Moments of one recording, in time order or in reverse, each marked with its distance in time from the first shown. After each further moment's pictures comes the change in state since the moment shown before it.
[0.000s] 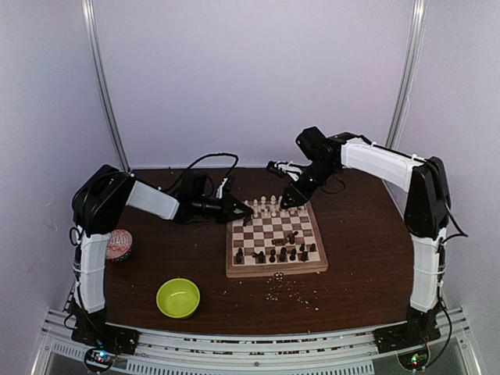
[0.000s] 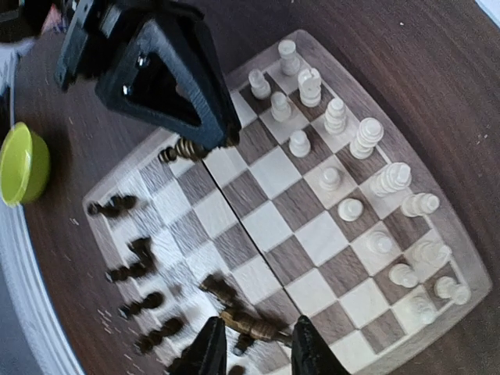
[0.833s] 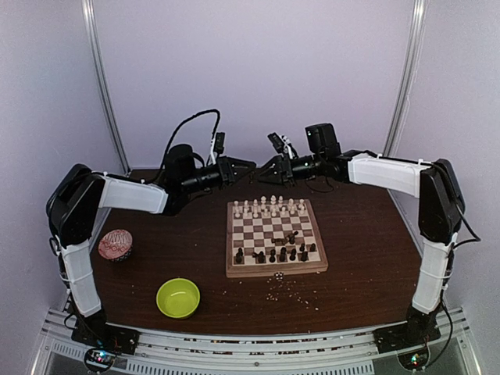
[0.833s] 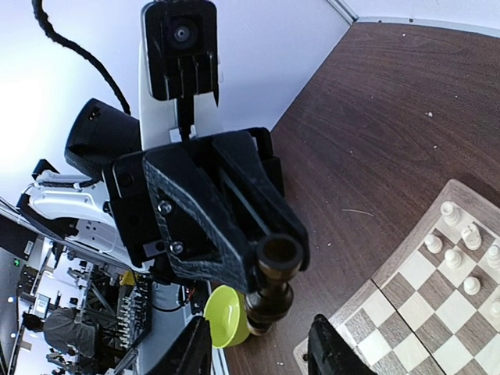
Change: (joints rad) left arm -0.058 -0.239 -0.058 0.334 -0.214 -0.163; right arm 0.002 -0.120 -0.305 0.869 -0.511 0.900
